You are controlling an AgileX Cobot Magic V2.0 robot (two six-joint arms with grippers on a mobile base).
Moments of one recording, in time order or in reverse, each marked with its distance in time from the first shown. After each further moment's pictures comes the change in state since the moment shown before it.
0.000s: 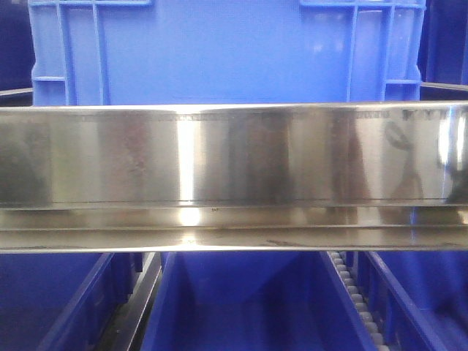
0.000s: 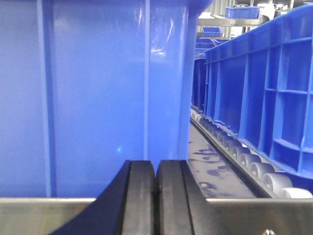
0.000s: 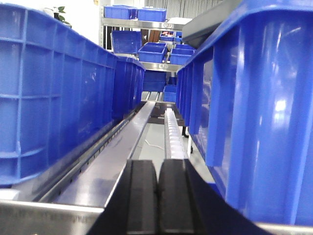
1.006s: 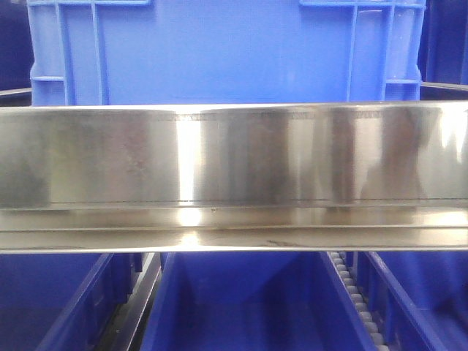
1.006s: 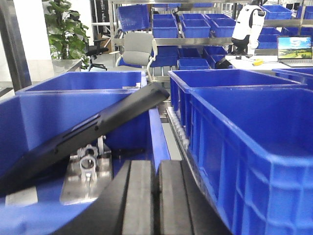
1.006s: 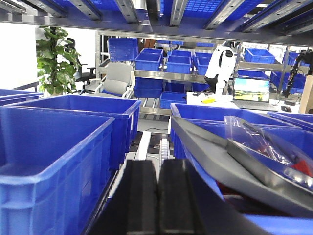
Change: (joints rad) left arm 0.000 0.451 -0.812 -0.055 0.489 0.076; right arm 0.000 0.341 -0.685 0.001 0.377 0.000
